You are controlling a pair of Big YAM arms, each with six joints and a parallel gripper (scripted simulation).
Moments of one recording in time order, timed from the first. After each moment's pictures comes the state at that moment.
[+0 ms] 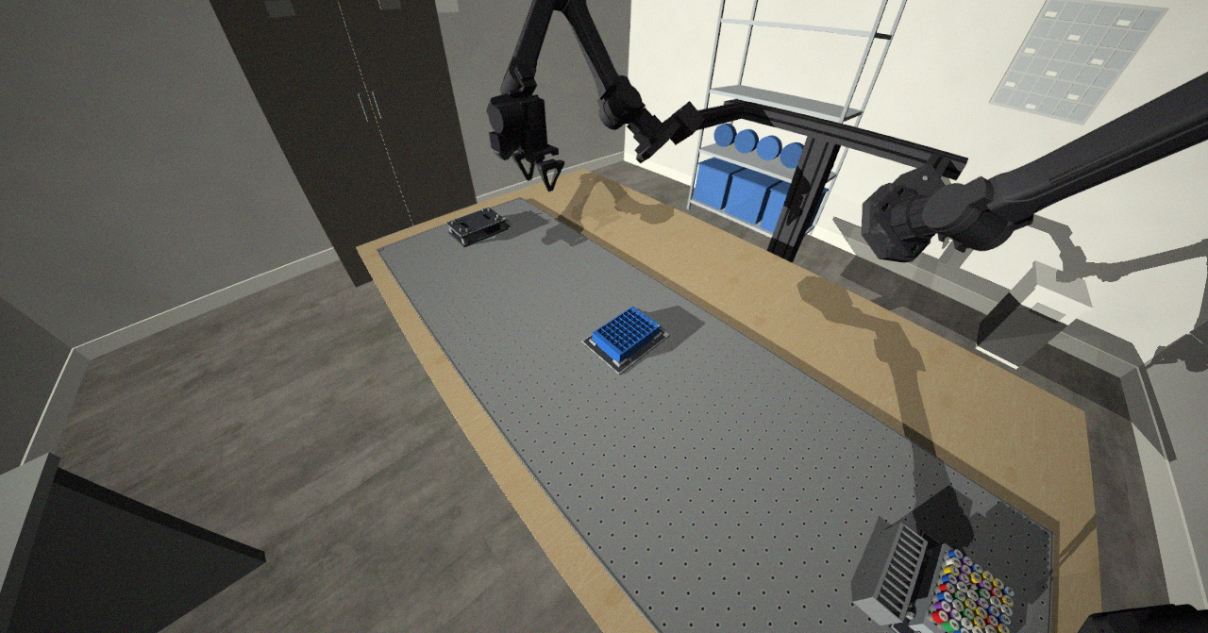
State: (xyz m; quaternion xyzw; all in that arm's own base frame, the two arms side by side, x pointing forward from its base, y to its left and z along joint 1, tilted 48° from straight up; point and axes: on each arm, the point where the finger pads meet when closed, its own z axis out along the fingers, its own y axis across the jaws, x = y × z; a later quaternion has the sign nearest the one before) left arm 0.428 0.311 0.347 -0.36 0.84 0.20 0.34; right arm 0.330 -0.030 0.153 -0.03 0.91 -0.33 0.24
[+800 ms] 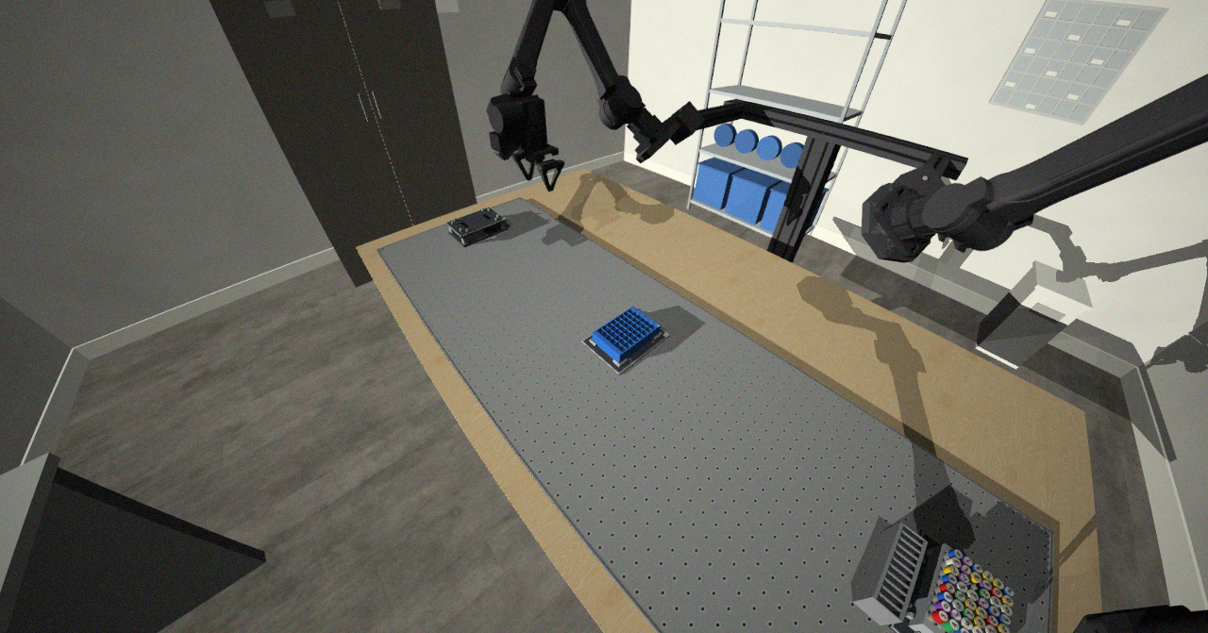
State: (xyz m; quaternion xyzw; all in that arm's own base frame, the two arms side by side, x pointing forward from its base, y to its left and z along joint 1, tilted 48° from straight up) left arm 0.431 0.314 0.344 -0.36 0.84 0.20 0.34; right arm 0.330 -0.030 0.153 -0.03 0.91 -0.33 0.24
